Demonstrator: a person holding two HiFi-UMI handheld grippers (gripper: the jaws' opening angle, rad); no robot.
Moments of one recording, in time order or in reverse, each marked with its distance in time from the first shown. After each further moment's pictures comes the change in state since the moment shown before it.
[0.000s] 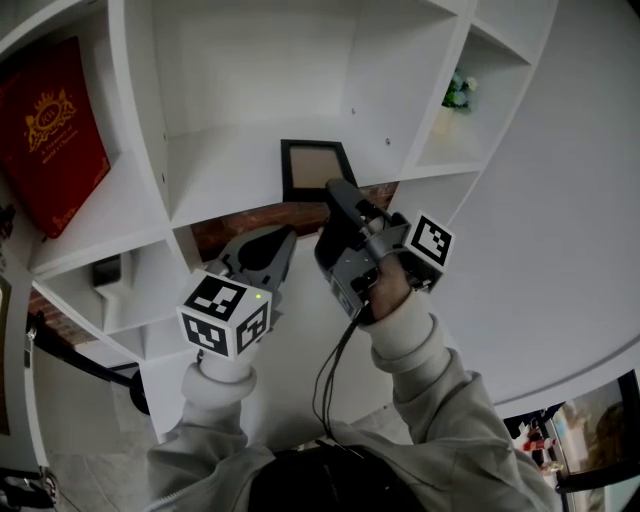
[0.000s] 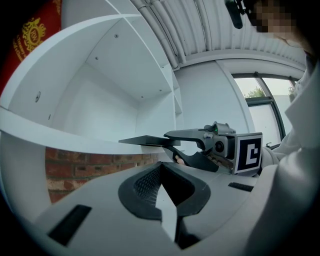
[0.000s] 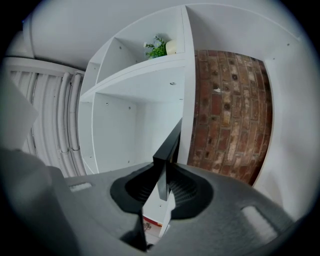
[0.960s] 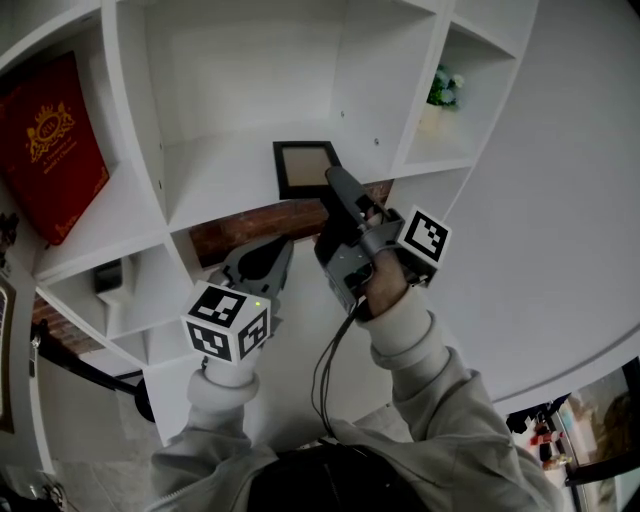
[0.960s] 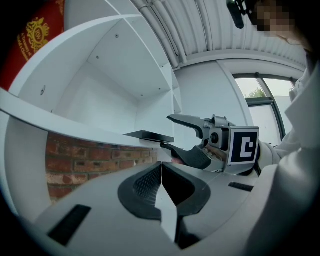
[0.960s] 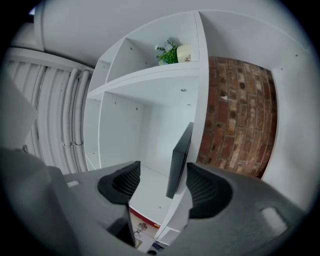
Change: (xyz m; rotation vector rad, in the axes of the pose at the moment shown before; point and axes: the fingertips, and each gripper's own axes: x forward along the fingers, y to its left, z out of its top) left arm -0.003 -0.012 -0.014 -0.018 0.005 0.004; right arm -0.008 0.013 0.007 -0.079 -0.025 0.017
